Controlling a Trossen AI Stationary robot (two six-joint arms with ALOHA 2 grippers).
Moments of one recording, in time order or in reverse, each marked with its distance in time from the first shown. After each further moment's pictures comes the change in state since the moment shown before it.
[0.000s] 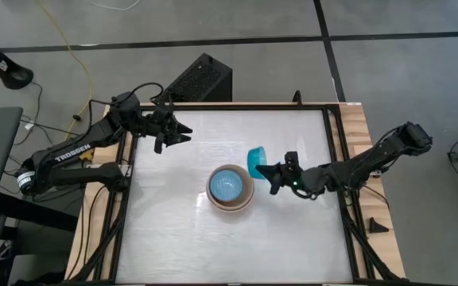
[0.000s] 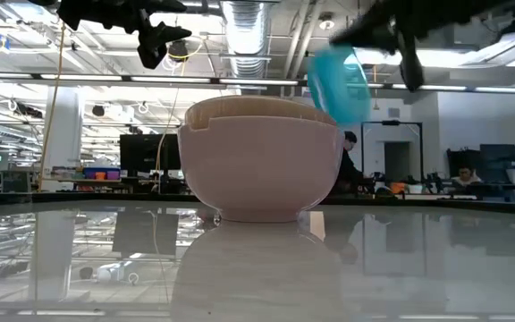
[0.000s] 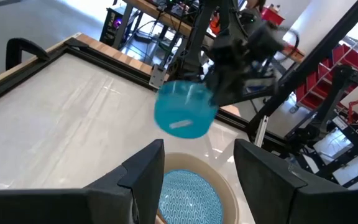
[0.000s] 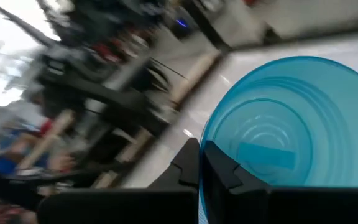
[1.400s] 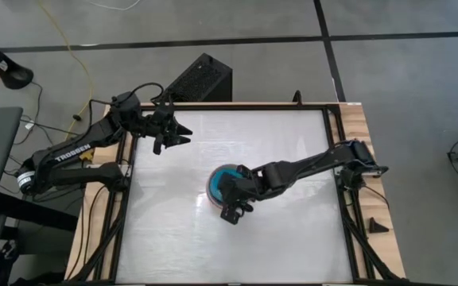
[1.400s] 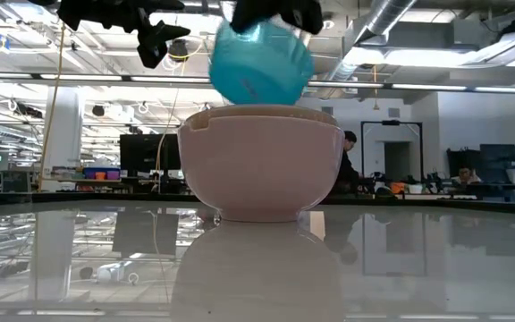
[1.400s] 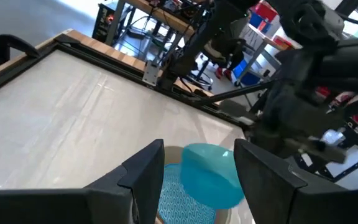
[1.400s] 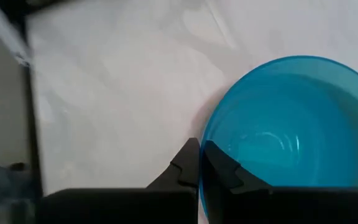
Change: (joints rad) left arm 0.000 0.000 0.000 -0.007 0.032 0.011; right arm -0.080 0.697 1.166 -1.180 -0.550 -0.324
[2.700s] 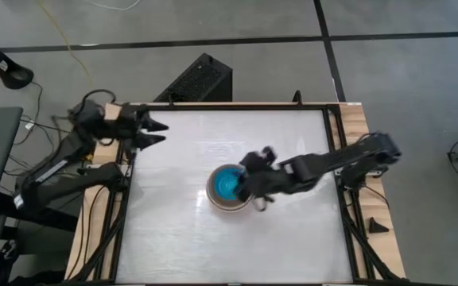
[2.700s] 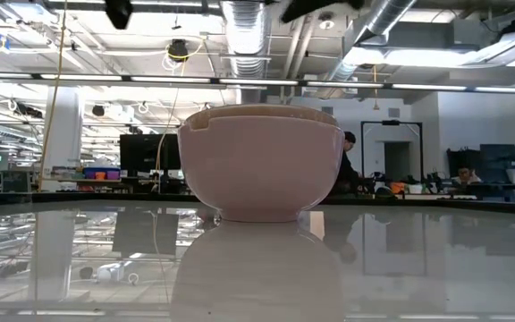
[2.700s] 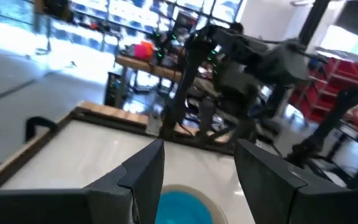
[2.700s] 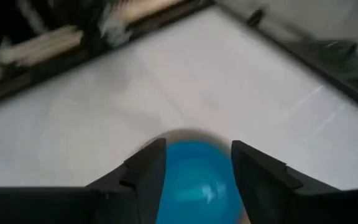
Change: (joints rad) left arm 0.051 -0.283 -0.005 -0.035 -0.003 0.038; right arm 0.037 -0.212 -0.172 0.056 0.450 0.111
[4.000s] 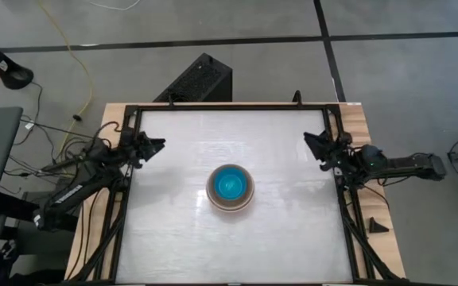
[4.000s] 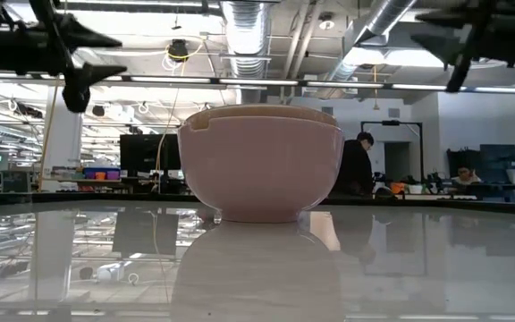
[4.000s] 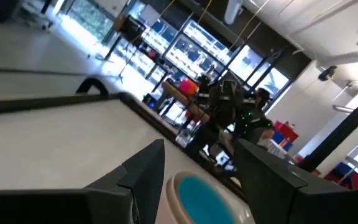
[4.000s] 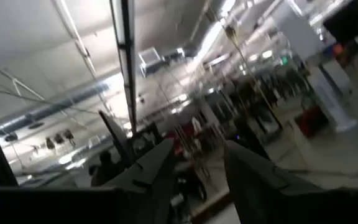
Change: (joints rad) left arm 0.015 -0.615 -0.642 0.157 -0.303 -0.409; right arm -0.308 -1.355 -1.535 1.458 -0.232 -0.306
